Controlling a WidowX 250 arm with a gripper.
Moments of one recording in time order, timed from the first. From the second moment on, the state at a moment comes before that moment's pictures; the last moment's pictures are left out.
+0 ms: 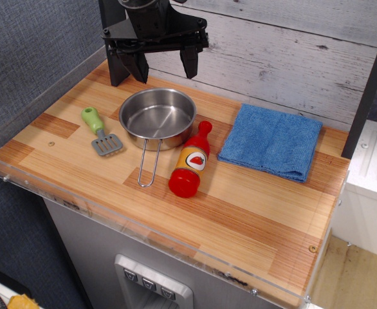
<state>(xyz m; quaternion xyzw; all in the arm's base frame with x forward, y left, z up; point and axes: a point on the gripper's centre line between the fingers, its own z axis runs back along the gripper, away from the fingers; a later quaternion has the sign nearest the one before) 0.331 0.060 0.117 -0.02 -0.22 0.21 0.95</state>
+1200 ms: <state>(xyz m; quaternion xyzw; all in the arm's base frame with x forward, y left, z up) 0.334 0.120 0.117 -0.03 -0.17 0.53 0.83</state>
